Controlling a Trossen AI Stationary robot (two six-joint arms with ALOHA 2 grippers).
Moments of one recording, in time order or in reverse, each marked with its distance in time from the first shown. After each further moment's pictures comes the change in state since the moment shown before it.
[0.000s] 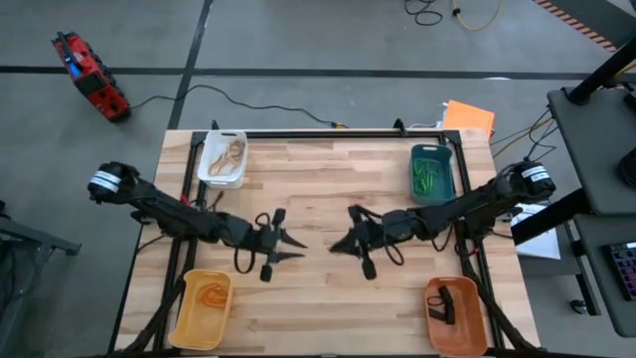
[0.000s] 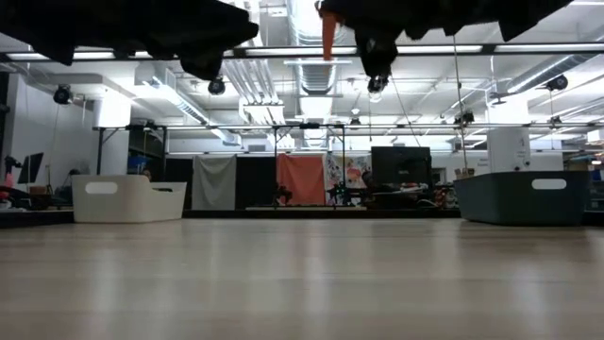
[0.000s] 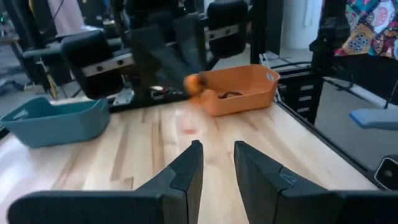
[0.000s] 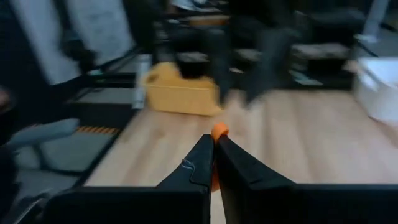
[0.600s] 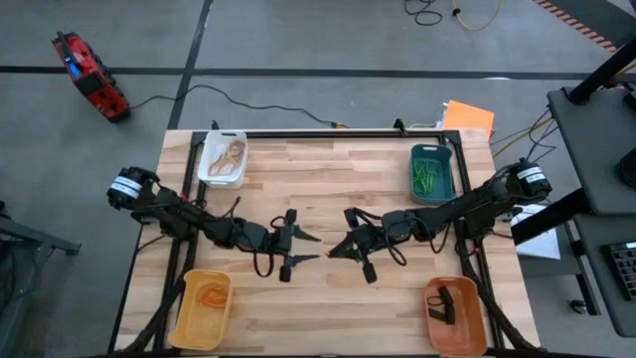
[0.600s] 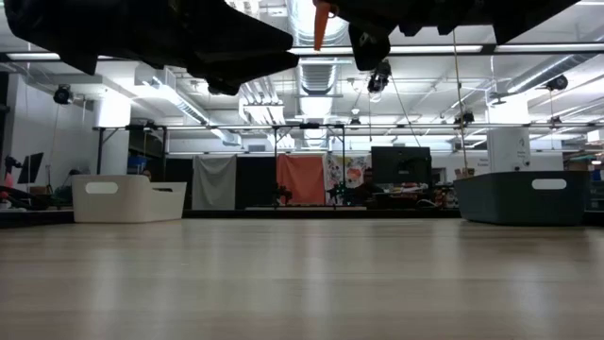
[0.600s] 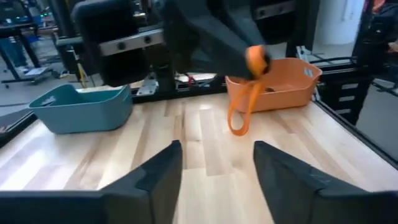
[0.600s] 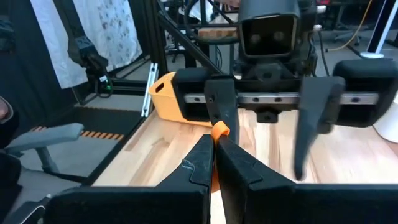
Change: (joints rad) left arm 0.005 0.205 0.098 0.093 -0.105 -0.011; right arm 0.003 0.038 0.001 0.092 -0.061 -0.053
